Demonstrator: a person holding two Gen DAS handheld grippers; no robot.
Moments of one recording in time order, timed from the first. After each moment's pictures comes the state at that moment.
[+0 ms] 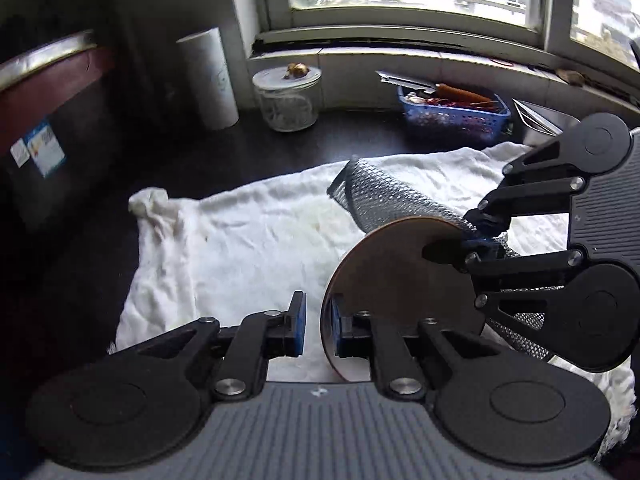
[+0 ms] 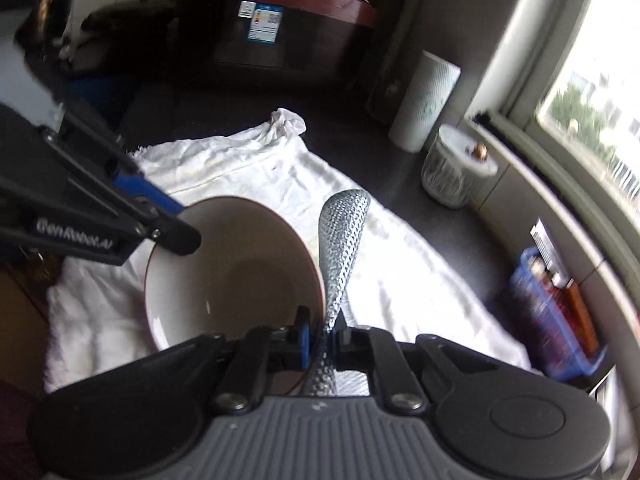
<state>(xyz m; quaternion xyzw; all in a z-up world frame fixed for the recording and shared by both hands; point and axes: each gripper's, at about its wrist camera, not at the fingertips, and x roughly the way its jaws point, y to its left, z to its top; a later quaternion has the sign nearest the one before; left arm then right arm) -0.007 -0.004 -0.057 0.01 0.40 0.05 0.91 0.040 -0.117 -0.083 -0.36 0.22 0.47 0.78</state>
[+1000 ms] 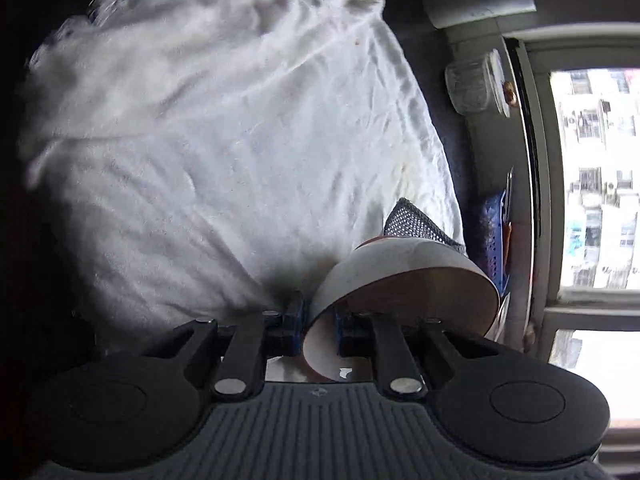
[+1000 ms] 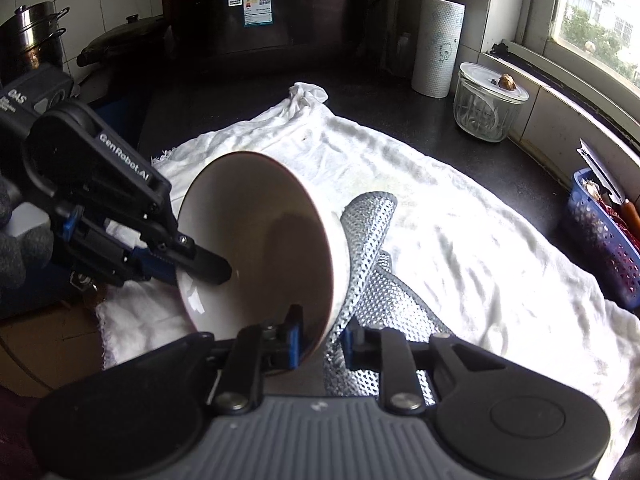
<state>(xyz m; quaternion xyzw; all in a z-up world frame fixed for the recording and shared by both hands) -0.037 0.093 -0.133 -0.49 0.43 0.10 0.76 0.053 -0.124 -0.103 -0.23 0.35 0.50 0.76</state>
